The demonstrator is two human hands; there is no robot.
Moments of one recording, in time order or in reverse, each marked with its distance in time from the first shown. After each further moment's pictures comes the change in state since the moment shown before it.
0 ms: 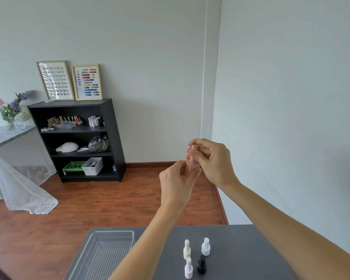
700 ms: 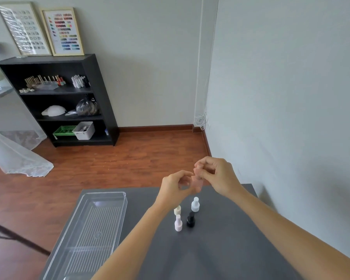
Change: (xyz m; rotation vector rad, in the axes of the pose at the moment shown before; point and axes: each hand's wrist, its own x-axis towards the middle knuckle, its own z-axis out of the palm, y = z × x) left_hand -0.078 -0.095 0.029 0.079 -0.592 -0.368; right_hand -0.086 0.113 -0.030 -0.192 -0.273 0.343
